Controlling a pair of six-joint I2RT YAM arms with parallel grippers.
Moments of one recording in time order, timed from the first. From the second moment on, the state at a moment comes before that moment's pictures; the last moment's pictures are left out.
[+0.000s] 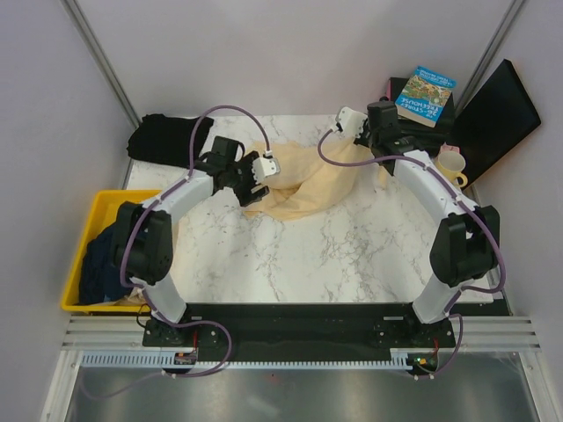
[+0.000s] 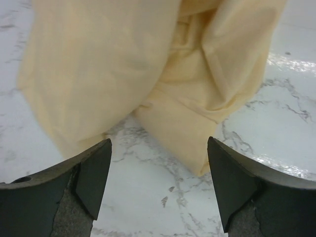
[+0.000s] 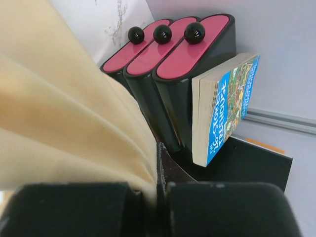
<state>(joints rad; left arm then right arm) -0.32 1.69 1.24 -0.35 0.44 0.88 0.28 1.71 1.48 -0.35 0.31 -1.02</state>
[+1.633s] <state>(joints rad) -0.24 1.76 1.80 -0.14 -0.32 0.89 0.27 1.80 1.53 -0.20 0.41 -0.93</state>
